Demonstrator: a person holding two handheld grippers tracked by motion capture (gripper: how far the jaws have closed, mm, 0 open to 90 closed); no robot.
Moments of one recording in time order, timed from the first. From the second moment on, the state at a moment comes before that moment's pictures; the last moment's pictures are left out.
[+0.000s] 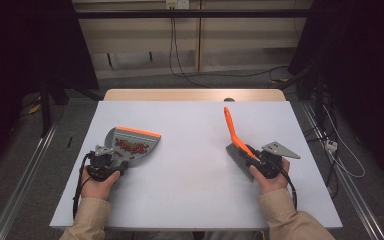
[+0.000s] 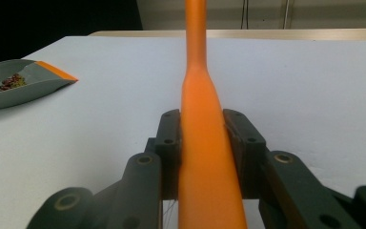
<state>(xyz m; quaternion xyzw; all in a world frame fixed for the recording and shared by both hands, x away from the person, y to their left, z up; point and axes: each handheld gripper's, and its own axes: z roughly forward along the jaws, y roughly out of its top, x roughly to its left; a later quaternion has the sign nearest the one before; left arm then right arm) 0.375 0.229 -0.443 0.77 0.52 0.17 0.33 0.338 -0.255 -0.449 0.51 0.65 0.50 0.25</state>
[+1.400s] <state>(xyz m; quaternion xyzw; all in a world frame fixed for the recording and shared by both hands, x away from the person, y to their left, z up) 0.352 0.222 -0.428 0.77 0.46 0.17 0.41 0.310 -0.280 -0.444 0.48 0.69 0.46 0.28</state>
